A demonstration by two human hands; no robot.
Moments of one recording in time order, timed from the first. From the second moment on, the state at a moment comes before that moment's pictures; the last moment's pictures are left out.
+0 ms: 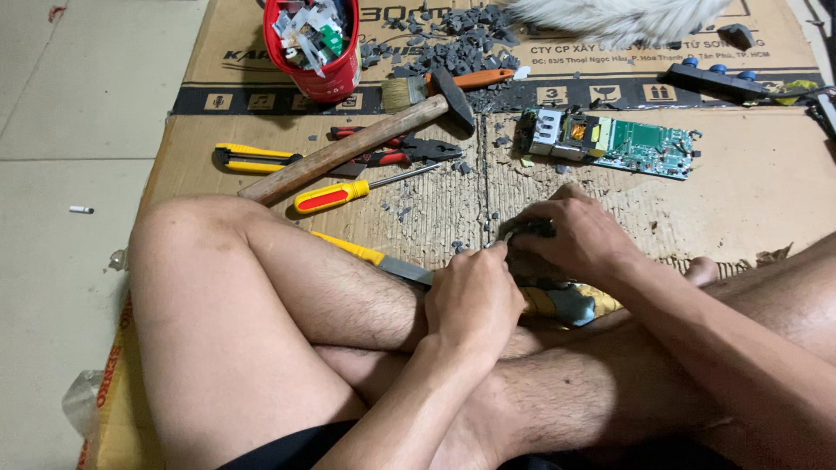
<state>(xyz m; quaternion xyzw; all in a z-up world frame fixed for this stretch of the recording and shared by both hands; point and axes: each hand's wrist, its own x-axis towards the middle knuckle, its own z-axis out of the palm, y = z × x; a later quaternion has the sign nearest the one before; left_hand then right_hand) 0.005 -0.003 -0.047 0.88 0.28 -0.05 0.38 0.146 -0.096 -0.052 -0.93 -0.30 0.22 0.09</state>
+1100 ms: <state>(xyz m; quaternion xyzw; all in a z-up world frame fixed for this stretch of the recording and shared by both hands) -0.002 -0.018 -0.014 0.91 0.24 -0.09 0.32 0.151 -0.110 -0.078 -0.92 -0.36 0.12 0.13</state>
